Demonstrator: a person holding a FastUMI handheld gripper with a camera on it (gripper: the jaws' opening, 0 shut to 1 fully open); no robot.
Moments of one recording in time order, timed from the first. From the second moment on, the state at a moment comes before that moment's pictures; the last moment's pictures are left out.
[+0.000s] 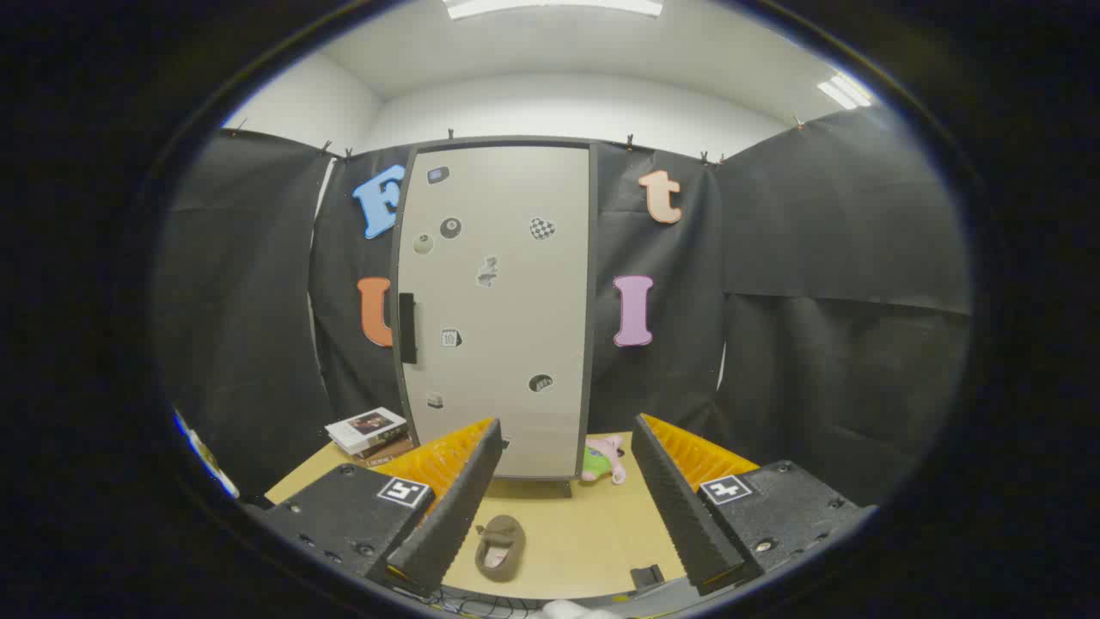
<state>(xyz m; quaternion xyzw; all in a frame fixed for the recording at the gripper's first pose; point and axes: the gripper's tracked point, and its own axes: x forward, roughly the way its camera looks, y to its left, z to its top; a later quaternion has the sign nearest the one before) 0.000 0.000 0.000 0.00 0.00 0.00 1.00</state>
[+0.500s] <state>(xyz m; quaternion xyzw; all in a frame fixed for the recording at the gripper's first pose) -0.005 0.002 -0.004 0.00 0.00 -0.01 1.00</state>
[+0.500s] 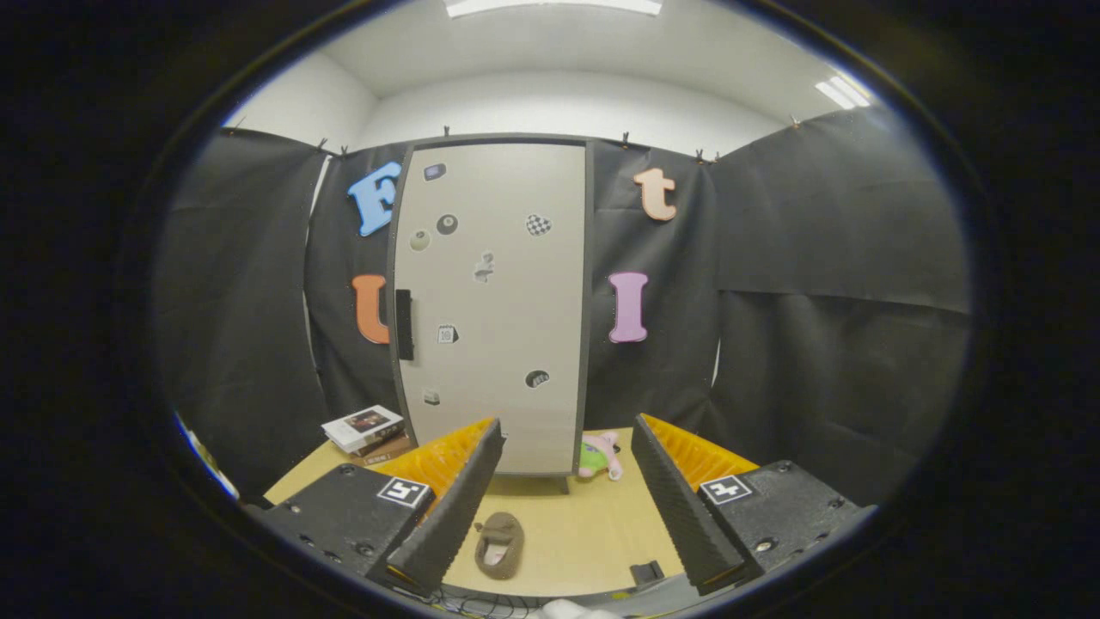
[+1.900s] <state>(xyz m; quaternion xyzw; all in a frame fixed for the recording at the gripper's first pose) 0.228 0.249 0.024 0.03 0.02 0.13 0.99</state>
